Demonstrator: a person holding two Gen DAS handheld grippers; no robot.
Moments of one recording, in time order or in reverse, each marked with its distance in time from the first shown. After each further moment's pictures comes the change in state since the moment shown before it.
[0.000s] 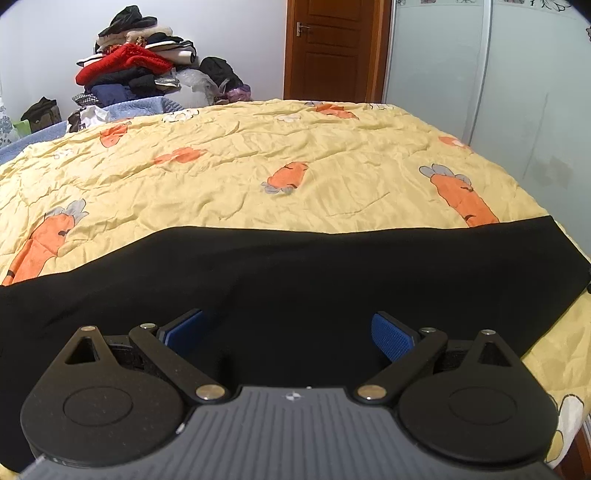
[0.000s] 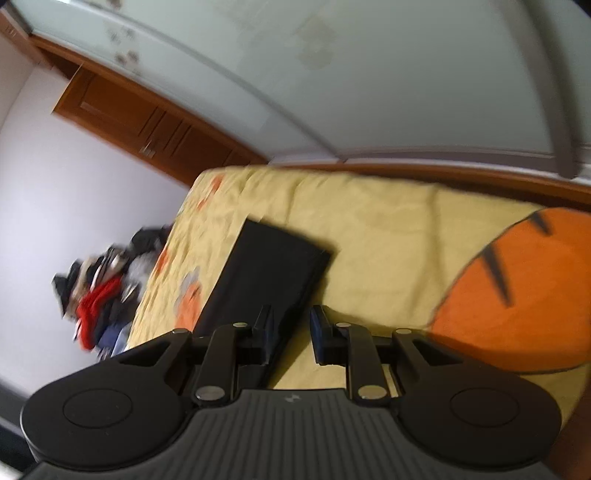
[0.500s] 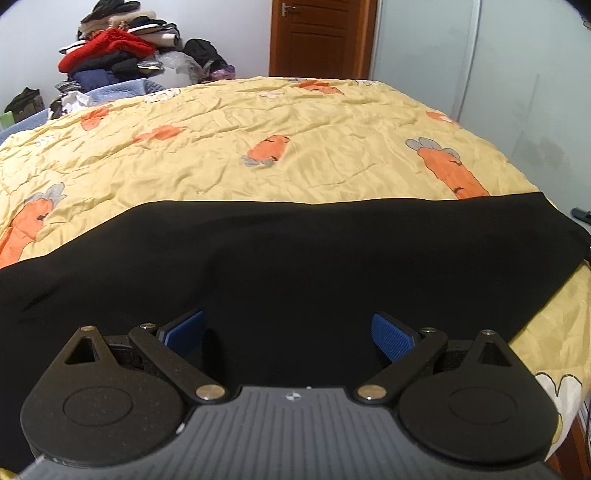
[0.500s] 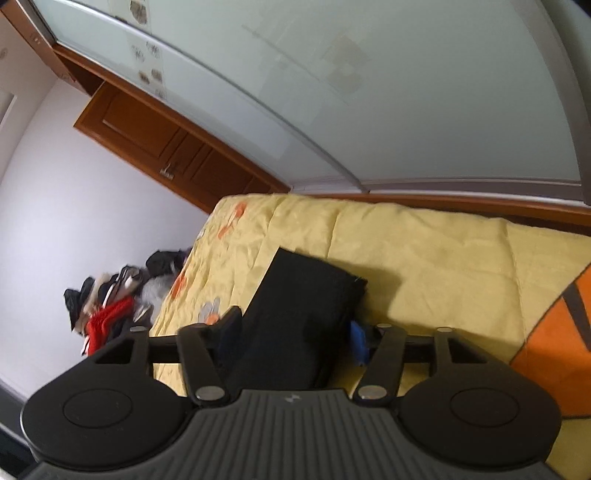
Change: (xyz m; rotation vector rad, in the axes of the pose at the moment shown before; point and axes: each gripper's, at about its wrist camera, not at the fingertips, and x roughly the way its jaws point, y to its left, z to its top) left arm 0.013 -0.009 -0.007 0.026 0.066 -0.050; right arm 0.034 0.017 0.005 -0.051 -0.085 0.038
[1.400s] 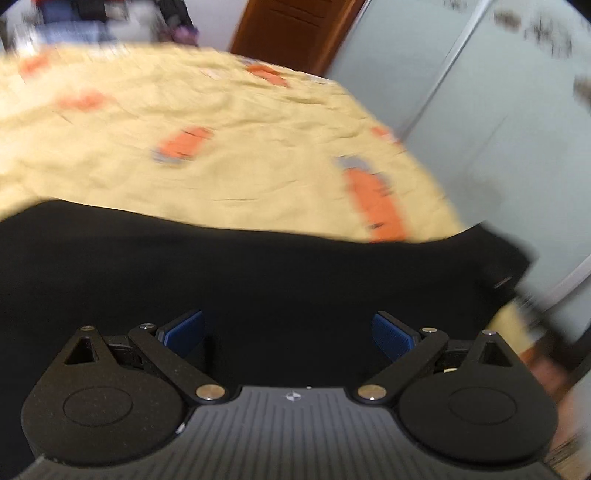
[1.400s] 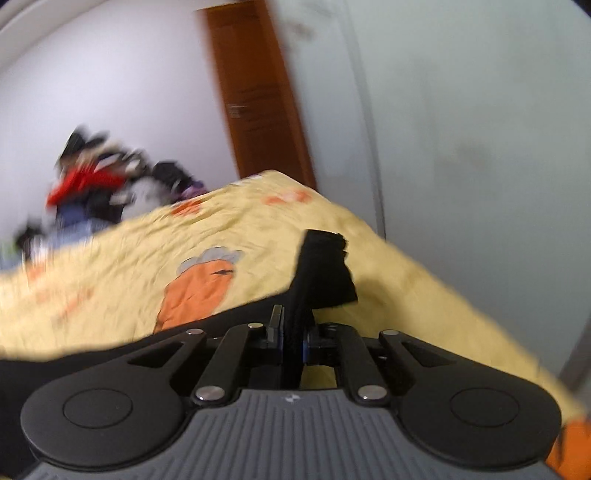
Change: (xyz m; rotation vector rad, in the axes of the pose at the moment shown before) left arm 0.023 -0.020 0.055 -0.221 0.101 -0.351; right arm -0.011 0.099 -0.064 -0.859 -0.067 -0.077
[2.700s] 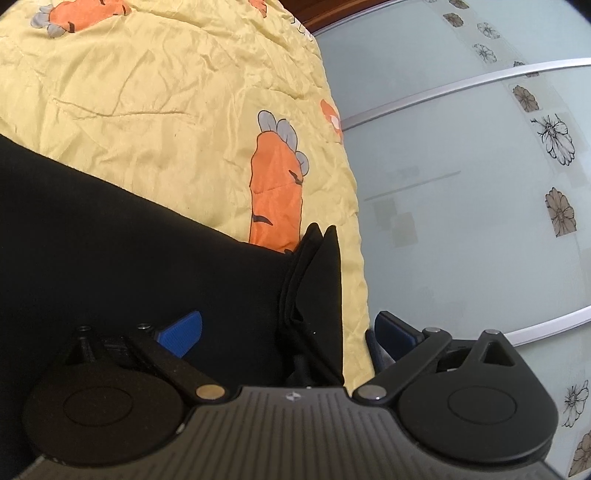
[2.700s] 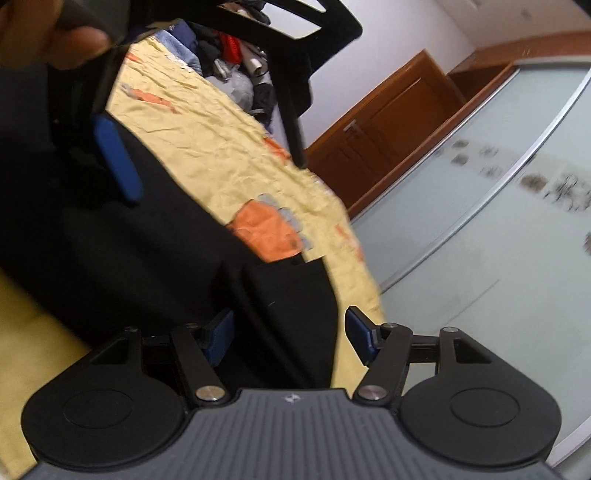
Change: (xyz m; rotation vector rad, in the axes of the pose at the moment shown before) left arm 0.093 -0.024 0.029 -0.376 0.167 -0.369; right arm 0.000 0.120 -0.062 -0.899 -0.049 -0.205
